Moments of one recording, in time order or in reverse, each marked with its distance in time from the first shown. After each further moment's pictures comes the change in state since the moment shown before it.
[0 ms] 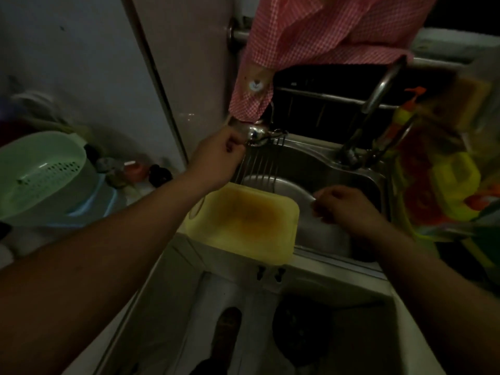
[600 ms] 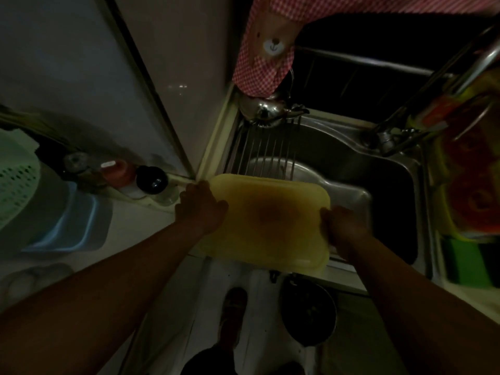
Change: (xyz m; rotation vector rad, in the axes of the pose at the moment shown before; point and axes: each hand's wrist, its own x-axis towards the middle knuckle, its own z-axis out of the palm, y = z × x) left_hand -0.001 -0.177 0.051 0.476 -0.347 -0.576; right_hand 0.095 0.062 0.095 0.134 0.099 0.548
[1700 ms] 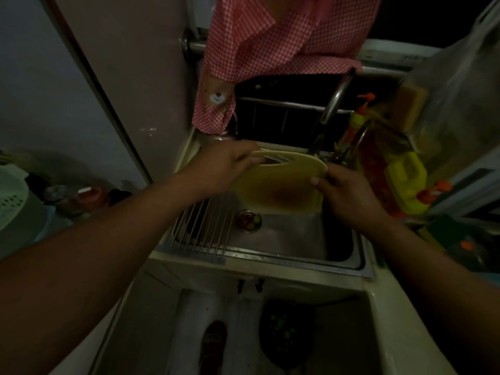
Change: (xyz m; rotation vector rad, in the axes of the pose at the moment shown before) left_hand -0.122 0.167 -0.121 -0.190 0.164 1.086; right_hand -0.111 -0.045 -0.155 -0.249 0.139 -1.056
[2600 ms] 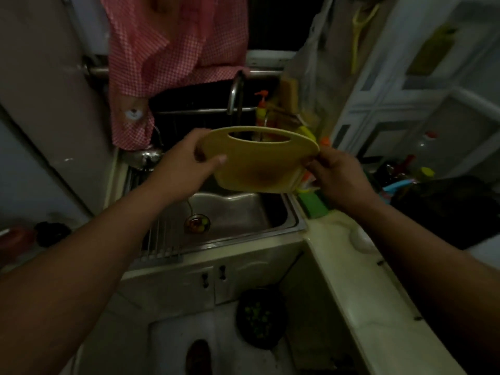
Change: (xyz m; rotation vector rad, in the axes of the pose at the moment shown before) left_hand -0.035 0.087 0.019 -0.330 -0.028 -0.061; right_hand -0.139 -0.056 -0.082 -0.220 0.313 0.220
